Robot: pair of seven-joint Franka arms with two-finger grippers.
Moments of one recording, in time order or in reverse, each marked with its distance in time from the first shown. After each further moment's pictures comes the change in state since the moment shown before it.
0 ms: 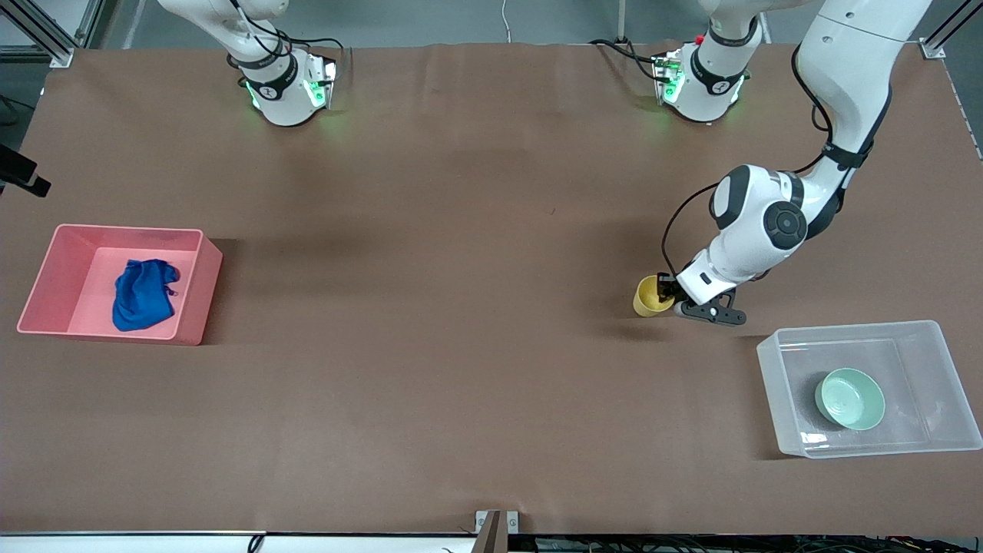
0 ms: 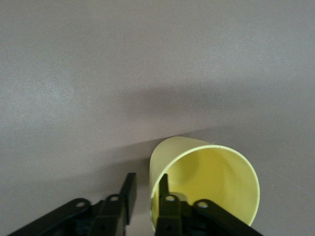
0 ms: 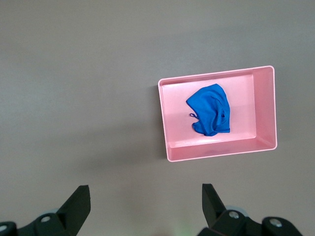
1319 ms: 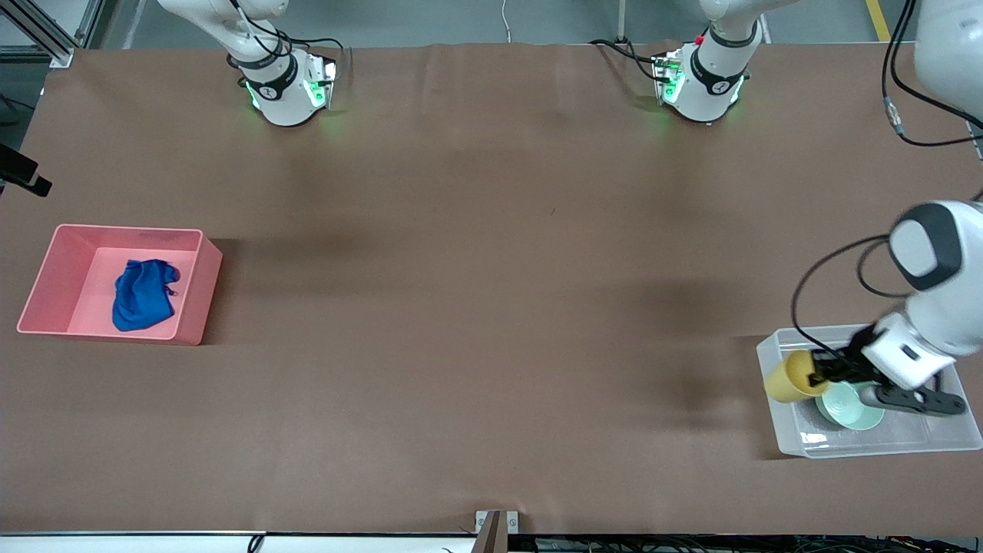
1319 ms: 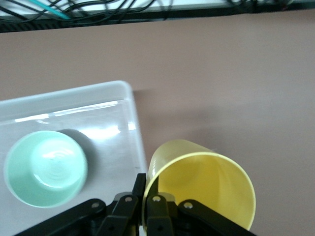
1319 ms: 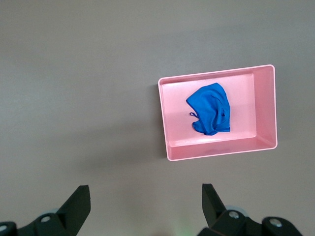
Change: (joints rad) left arm 0.184 0.199 0.077 0.757 0.059 -0.437 0.270; right arm 0.001 0.000 0.000 -0.002 0.000 -0.003 0.000
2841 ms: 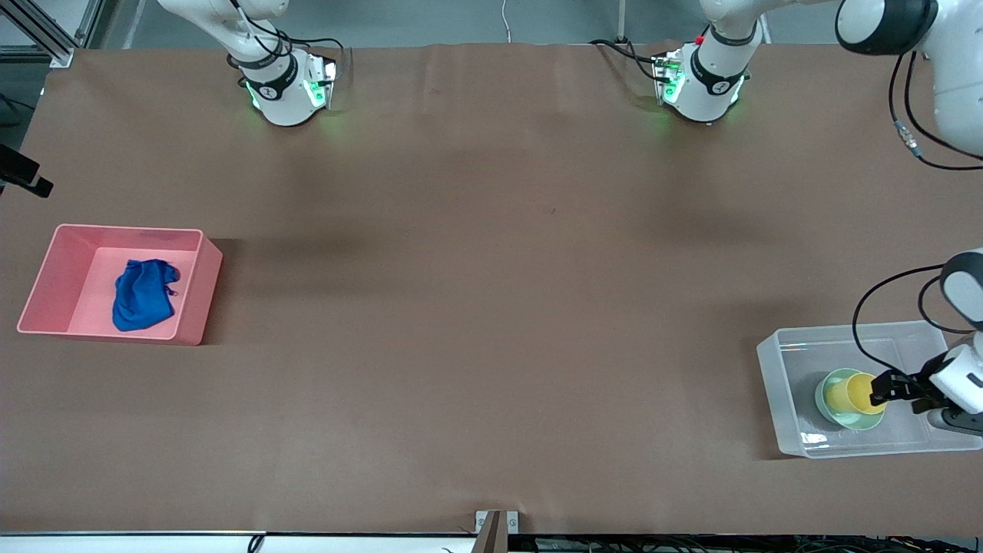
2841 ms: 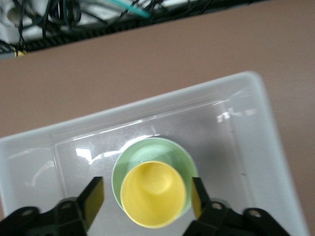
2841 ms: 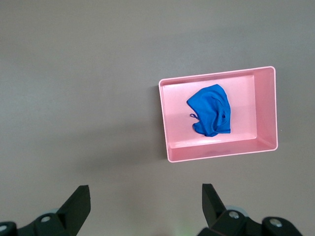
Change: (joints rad) left arm -0.008 0.087 0.145 0.137 0.005 0.017 0.191; right arm 0.002 0.000 0.000 -0.003 0.000 0.011 0.000
